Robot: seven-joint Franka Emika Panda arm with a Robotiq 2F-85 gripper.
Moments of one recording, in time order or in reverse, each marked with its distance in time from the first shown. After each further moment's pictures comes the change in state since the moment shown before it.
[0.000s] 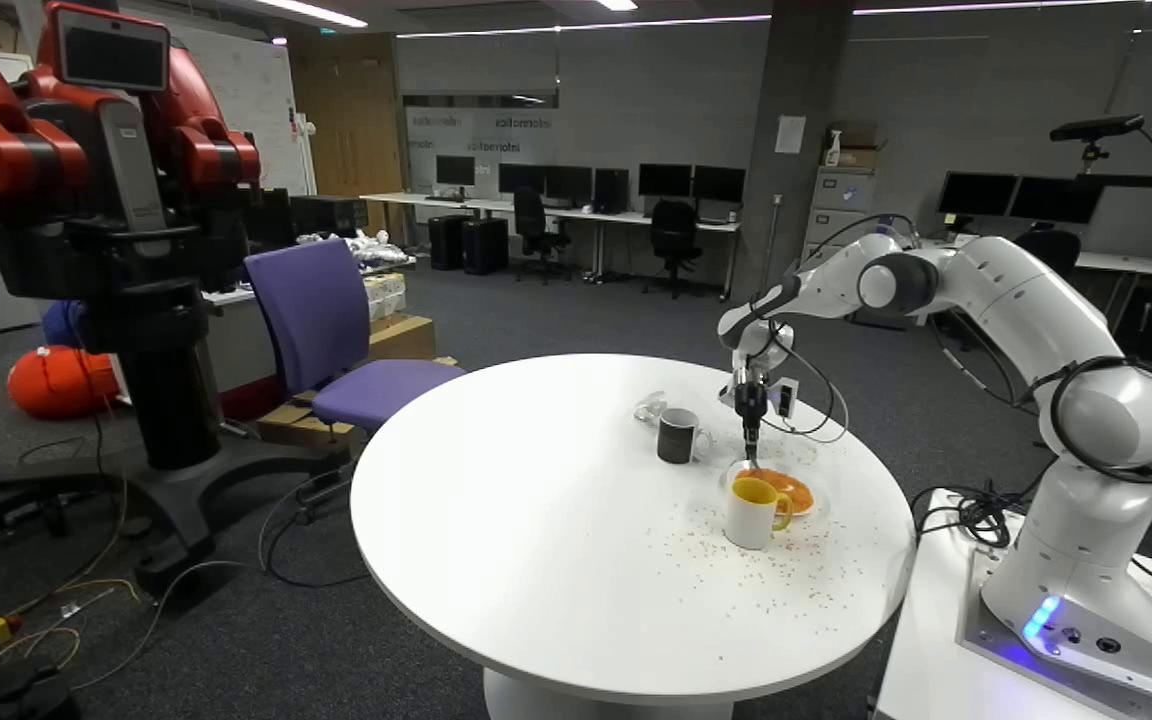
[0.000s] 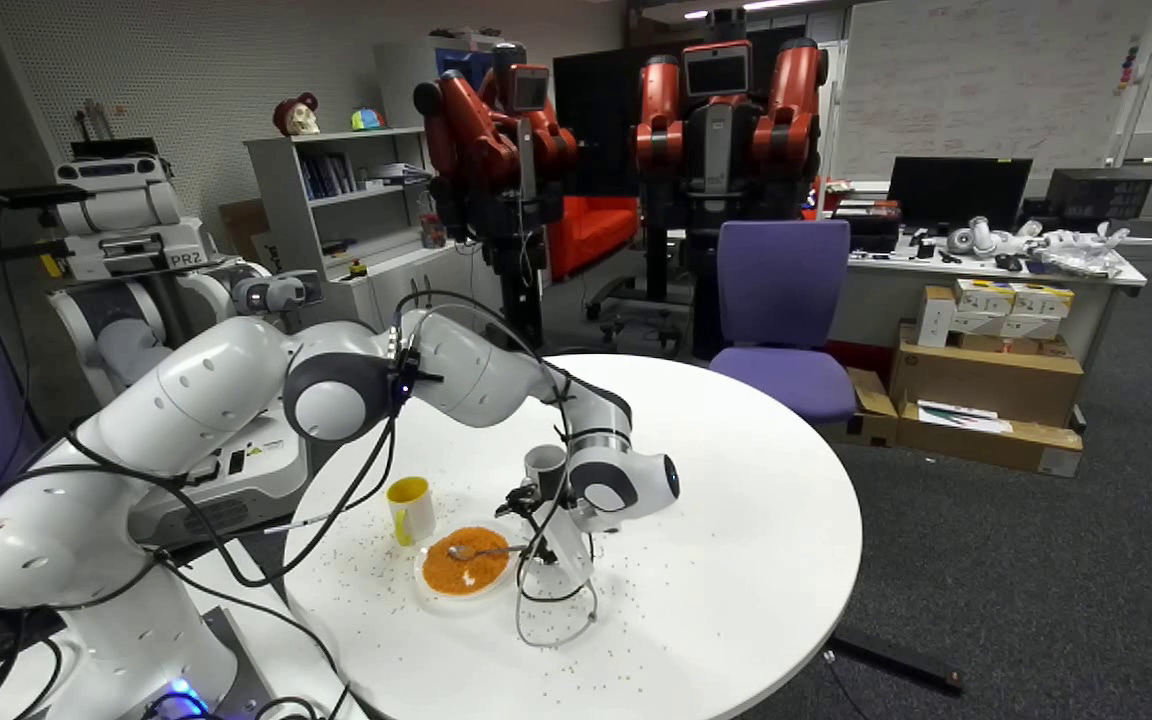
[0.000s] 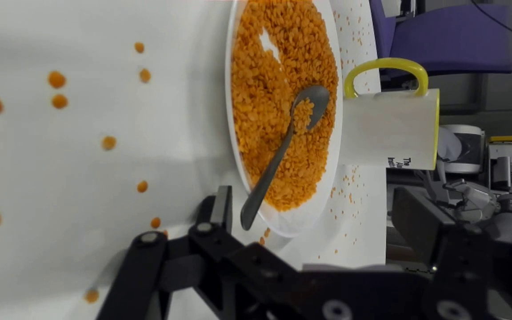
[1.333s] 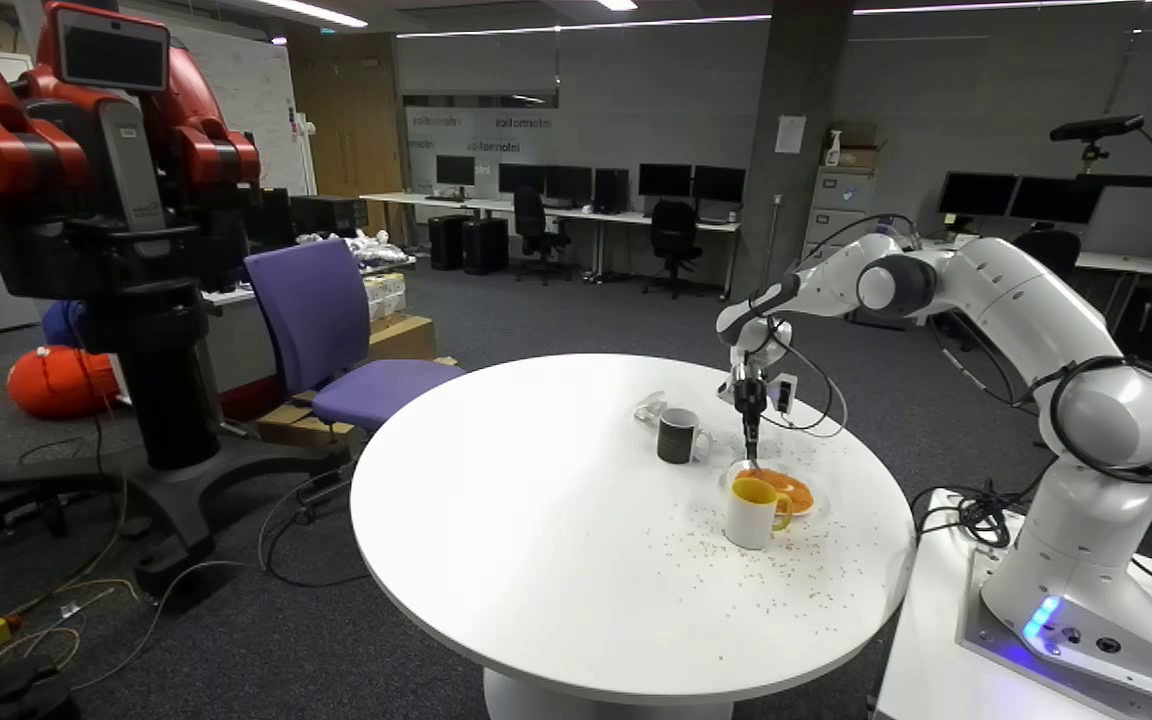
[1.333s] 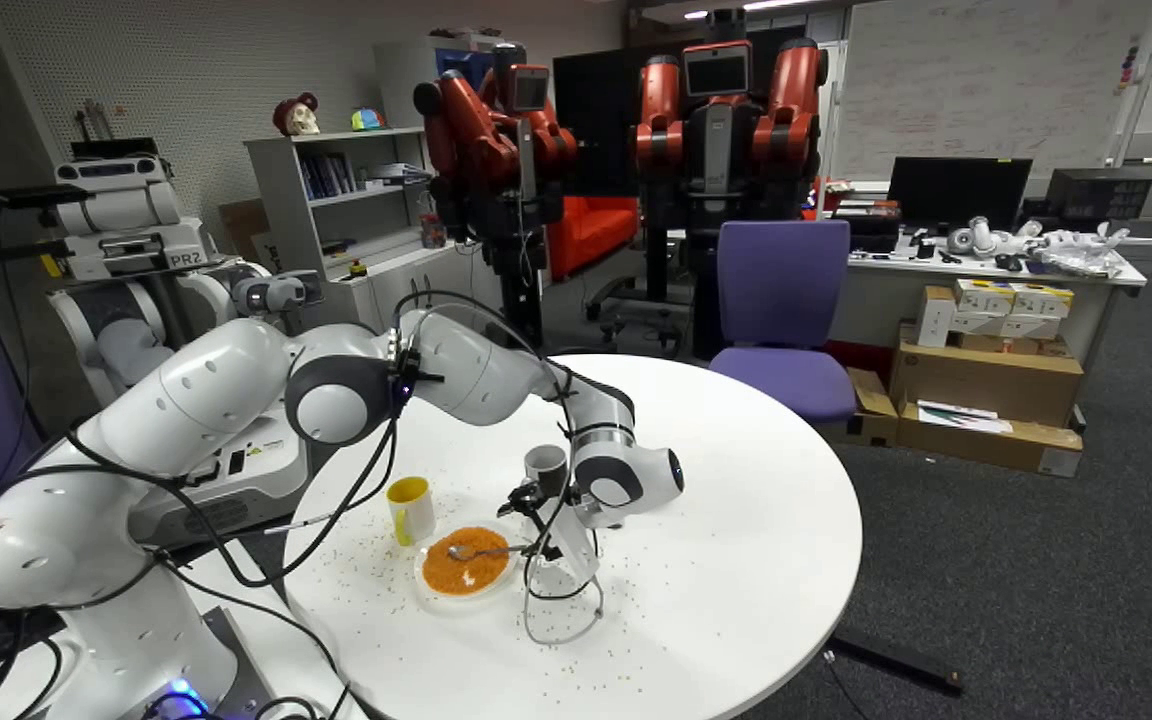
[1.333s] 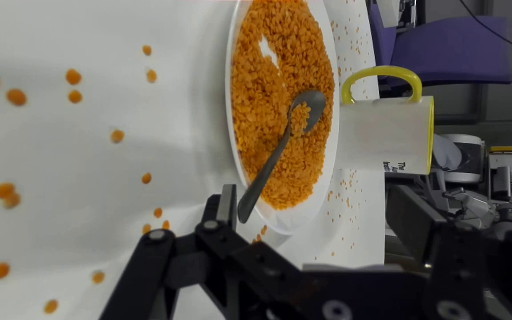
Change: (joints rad) arm -0.001 0.010 0.001 0.041 -0.023 -0.034 0.000
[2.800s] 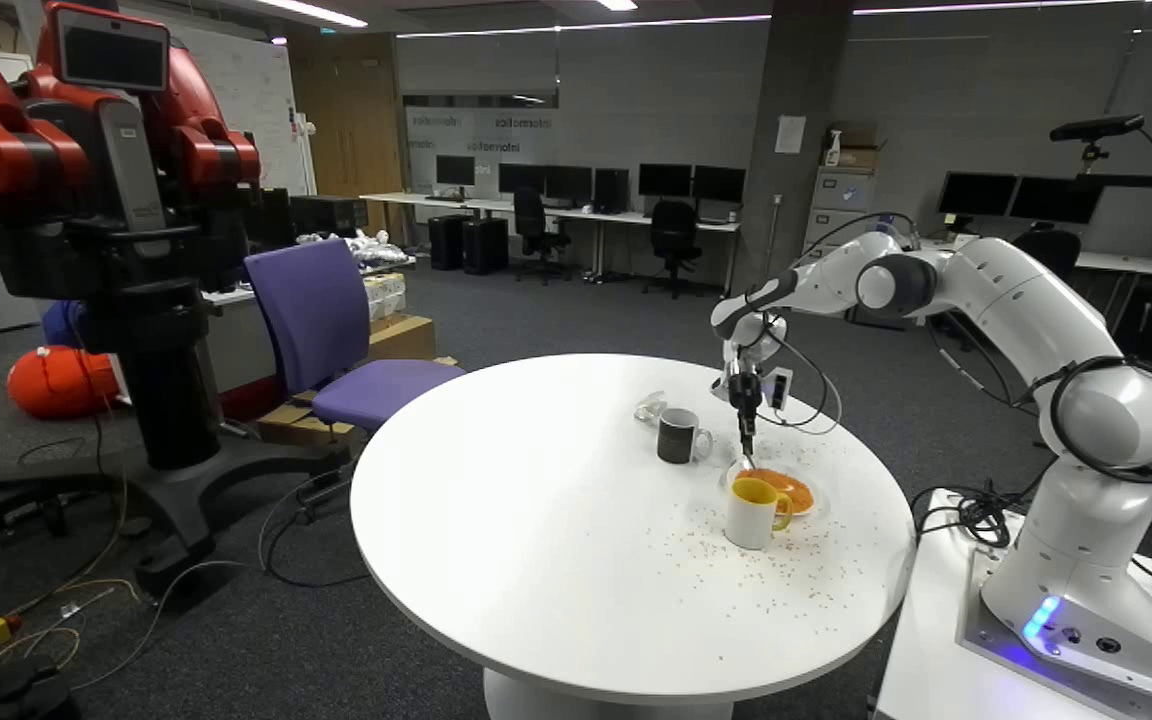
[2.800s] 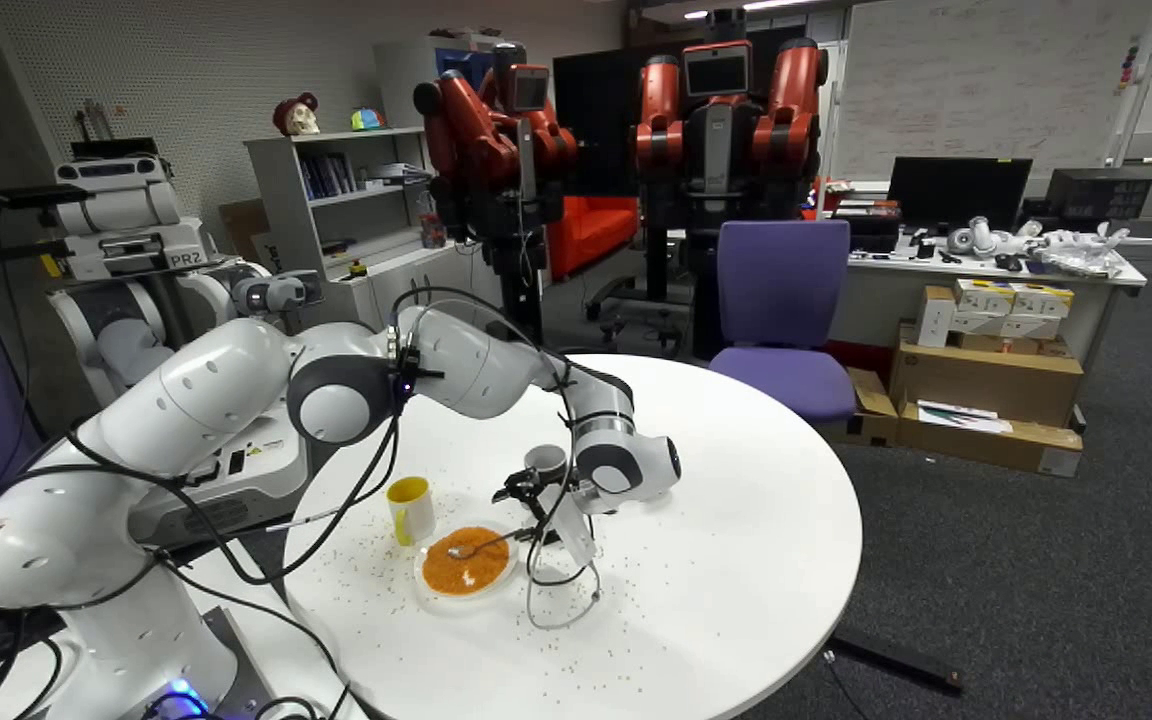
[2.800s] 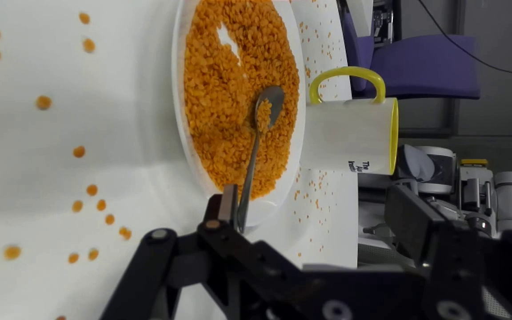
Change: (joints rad) arm 0.004 0.000 0.026 0.035 0.000 -0.072 0.000
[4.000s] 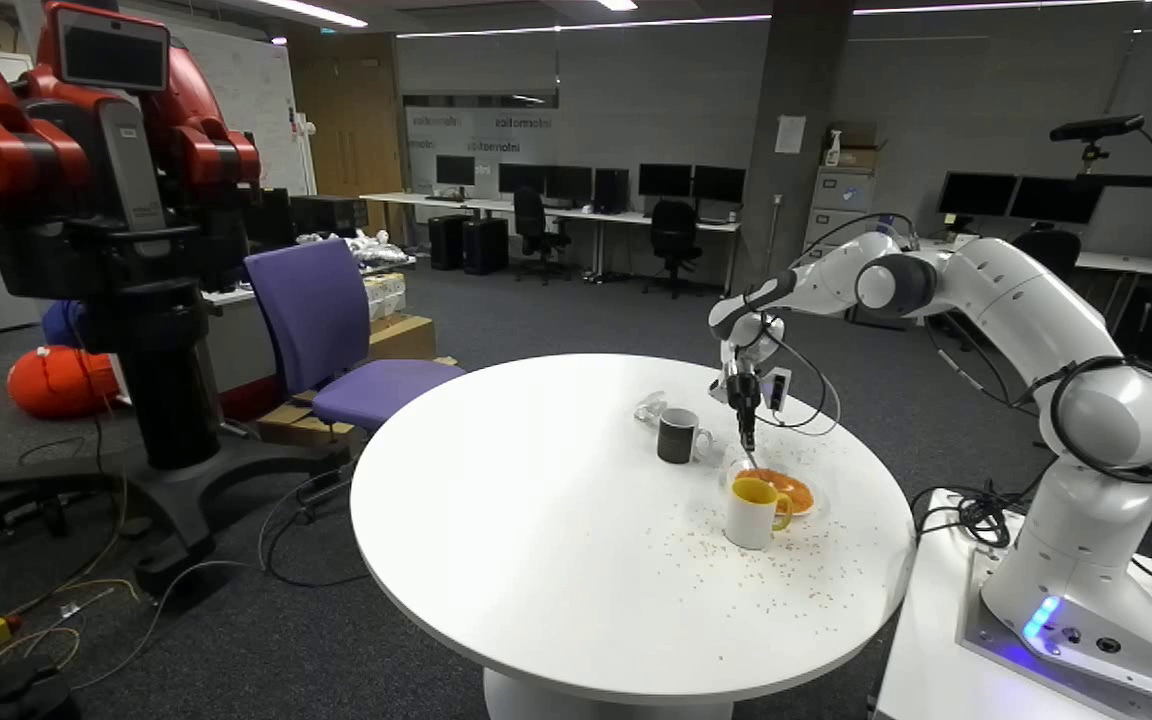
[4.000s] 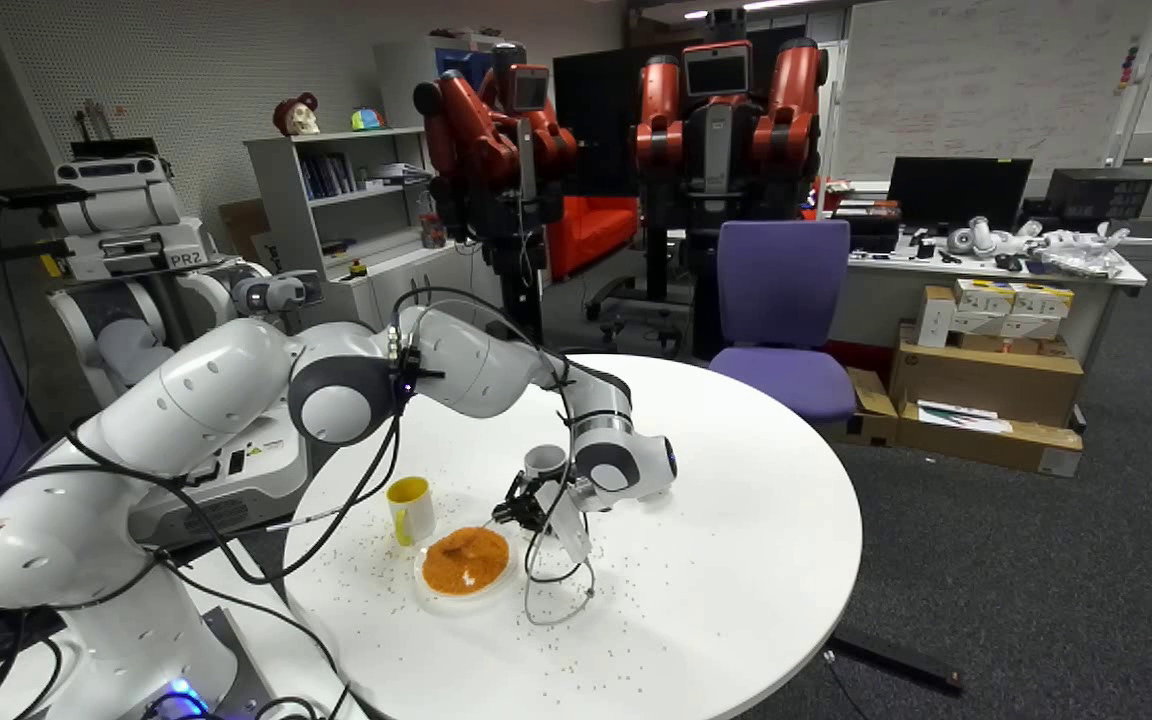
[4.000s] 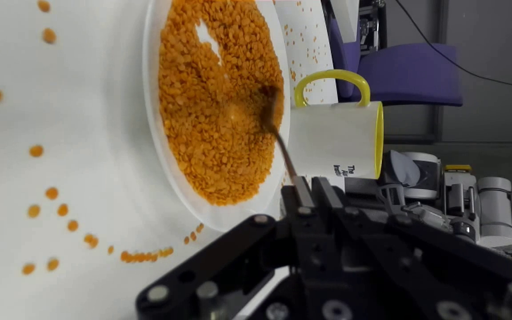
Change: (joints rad) arm 0.001 0.002 0.013 0.000 0.000 -0.030 0.000
